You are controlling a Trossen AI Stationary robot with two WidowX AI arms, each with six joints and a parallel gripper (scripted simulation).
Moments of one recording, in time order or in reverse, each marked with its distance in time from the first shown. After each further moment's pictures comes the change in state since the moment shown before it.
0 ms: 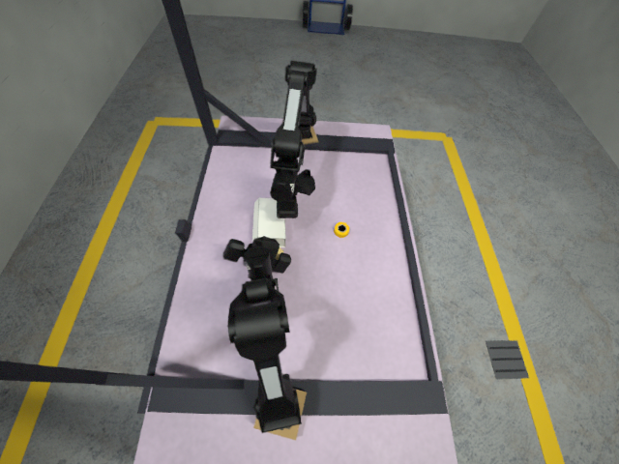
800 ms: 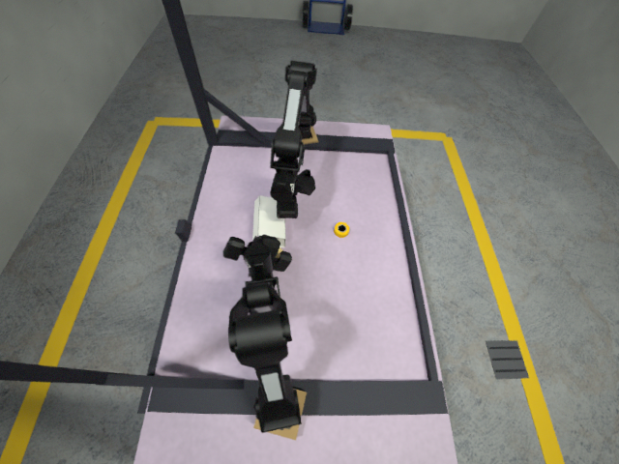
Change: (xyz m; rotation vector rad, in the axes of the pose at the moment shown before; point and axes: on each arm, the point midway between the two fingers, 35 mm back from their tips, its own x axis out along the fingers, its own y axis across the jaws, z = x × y) left arm 0.000 0.000 0.000 0.000 0.000 -0.001; right arm -0.005 0.004 0.010 0.003 -0.002 0.000
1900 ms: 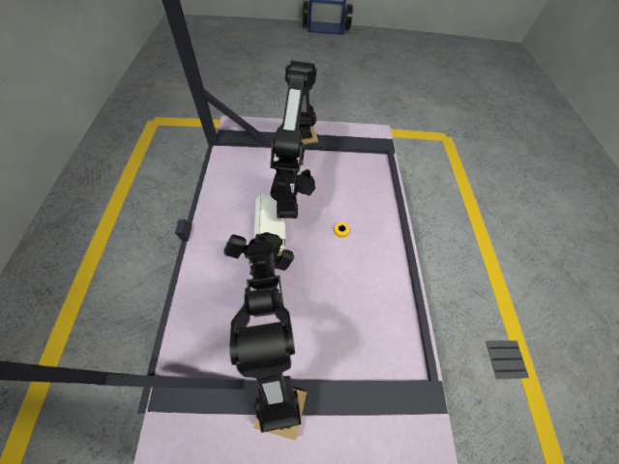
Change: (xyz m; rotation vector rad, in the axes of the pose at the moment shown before) left arm 0.000 -0.001 0.000 0.000 0.001 -0.004; right arm -0.007 0.003 0.013 0.000 0.000 0.001
